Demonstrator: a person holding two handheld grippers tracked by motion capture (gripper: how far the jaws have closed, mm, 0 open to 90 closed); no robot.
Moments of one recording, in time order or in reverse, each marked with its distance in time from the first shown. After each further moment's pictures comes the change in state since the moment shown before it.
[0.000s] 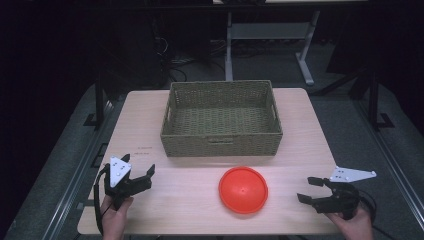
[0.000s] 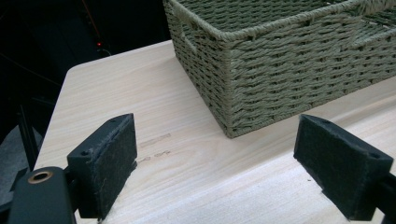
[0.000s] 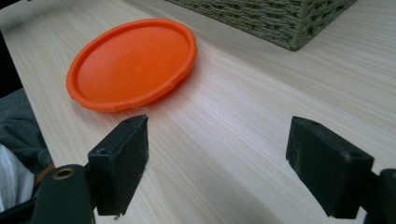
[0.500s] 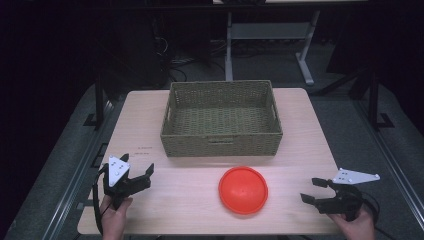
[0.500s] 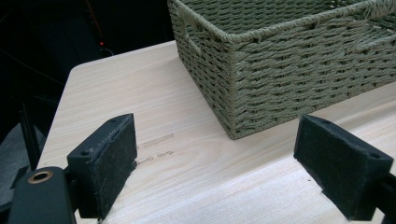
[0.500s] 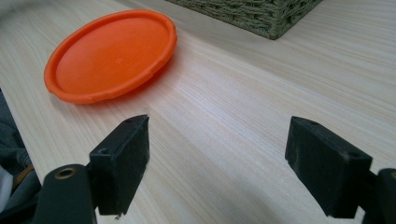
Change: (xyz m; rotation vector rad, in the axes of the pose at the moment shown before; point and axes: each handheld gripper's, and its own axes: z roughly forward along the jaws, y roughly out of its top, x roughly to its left) left arm 0.002 0.001 0.000 -0.003 0.012 -0.010; right arm -0.007 -0.012 -0.003 -0.007 -0.052 0.010
